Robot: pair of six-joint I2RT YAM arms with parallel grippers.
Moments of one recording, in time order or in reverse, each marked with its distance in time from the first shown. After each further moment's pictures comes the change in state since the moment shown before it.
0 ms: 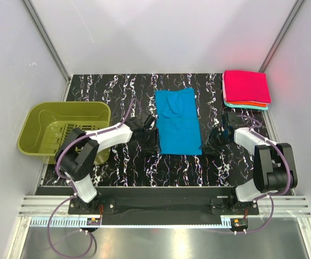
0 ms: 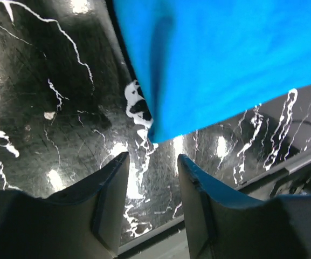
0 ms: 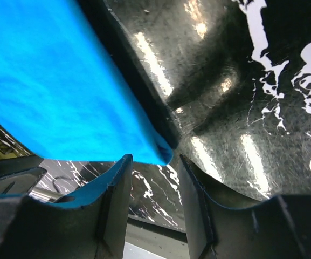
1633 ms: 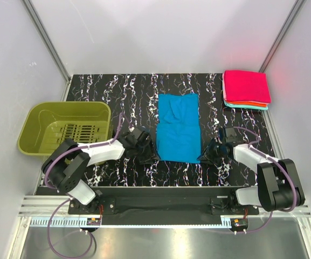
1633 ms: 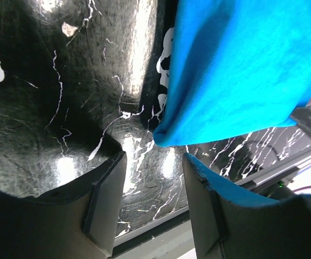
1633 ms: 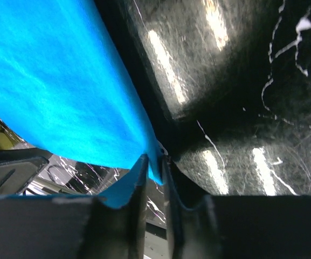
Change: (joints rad) left arm -0.062 -0.165 -0.316 0.250 -0.065 -0.345; right arm 0.082 -0.177 -0.266 0.185 -0.024 0.096
